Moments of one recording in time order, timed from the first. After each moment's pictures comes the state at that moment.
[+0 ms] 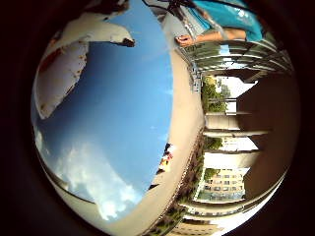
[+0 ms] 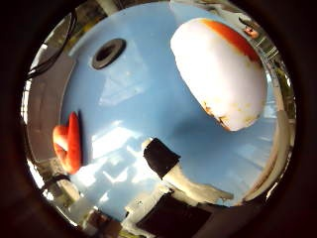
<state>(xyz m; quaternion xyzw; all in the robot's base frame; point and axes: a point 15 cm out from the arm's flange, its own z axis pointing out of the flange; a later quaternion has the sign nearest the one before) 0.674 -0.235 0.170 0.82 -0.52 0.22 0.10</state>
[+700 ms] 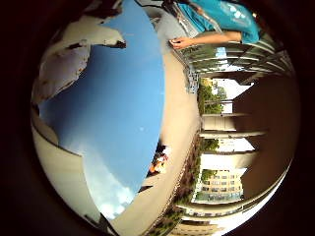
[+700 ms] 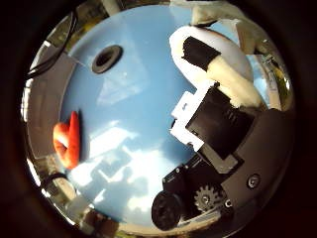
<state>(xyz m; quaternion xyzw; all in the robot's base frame) 0.668 -0.227 0.222 0.82 -0.51 0.23 0.11</state>
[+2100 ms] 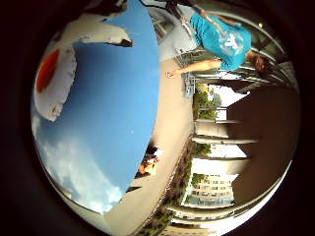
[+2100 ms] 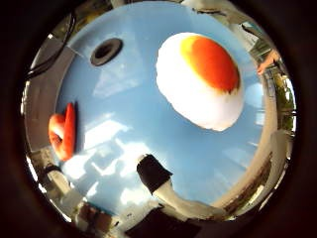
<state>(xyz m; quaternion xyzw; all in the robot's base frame) 0.684 -0.232 0.187 0.83 -0.47 0.26 0.14</state>
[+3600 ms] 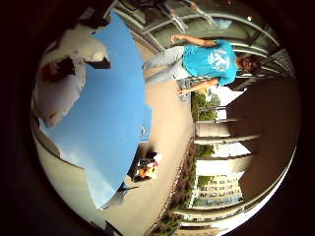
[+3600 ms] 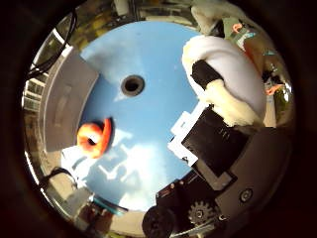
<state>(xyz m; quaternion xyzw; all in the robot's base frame) 0.652 -0.155 0.378 0.84 -0.47 0.27 0.03</state>
